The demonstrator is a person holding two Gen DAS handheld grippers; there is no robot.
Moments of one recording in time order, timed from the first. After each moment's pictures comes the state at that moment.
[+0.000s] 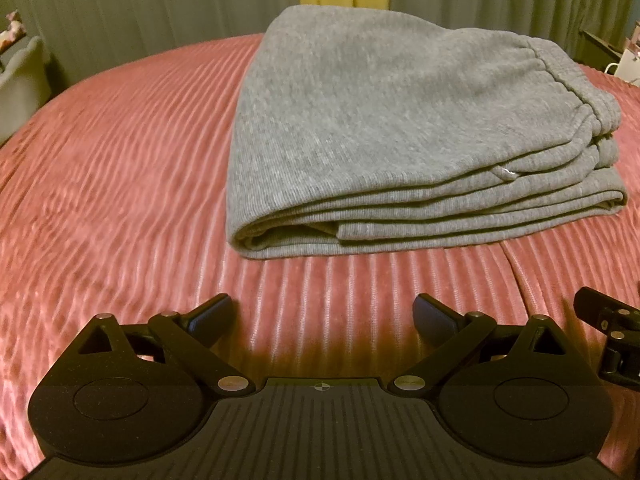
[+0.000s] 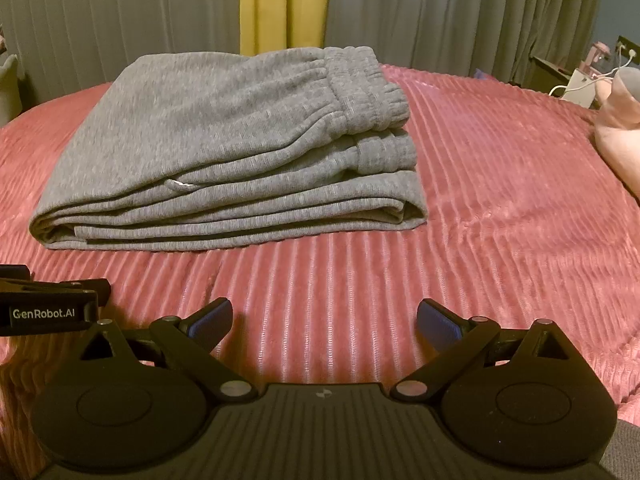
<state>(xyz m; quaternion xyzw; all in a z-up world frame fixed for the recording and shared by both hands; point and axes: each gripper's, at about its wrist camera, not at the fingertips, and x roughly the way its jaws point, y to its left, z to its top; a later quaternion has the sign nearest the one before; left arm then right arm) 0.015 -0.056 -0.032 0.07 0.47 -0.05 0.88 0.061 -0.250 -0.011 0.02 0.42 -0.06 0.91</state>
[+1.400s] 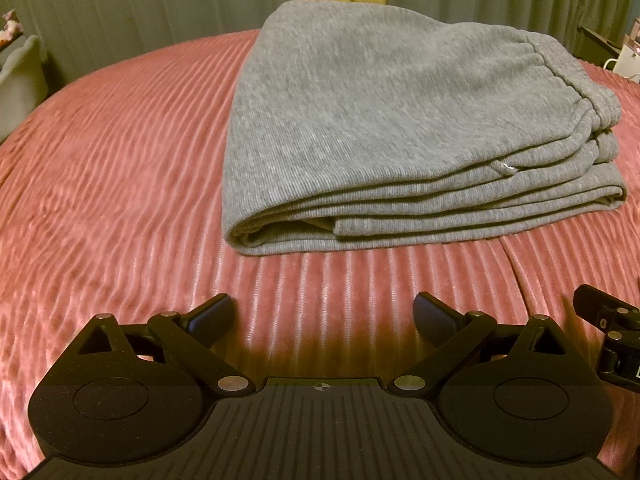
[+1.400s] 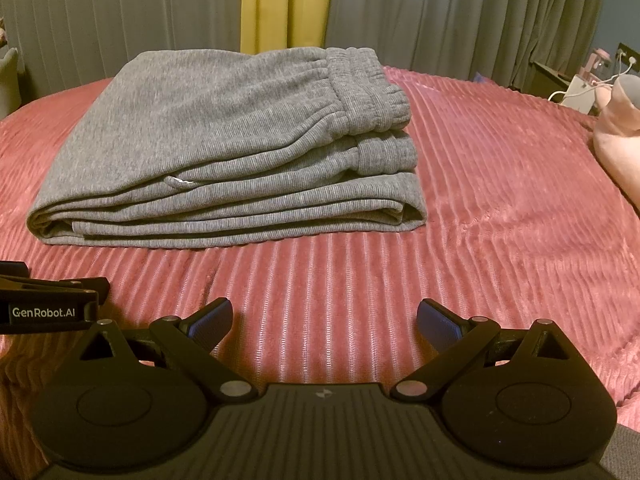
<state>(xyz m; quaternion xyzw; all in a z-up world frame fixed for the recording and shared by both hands) 0.015 -0.057 -0.033 0.07 0.47 -0.05 0.88 0.060 -0.249 -0.012 0.01 0.42 -0.06 0.91</state>
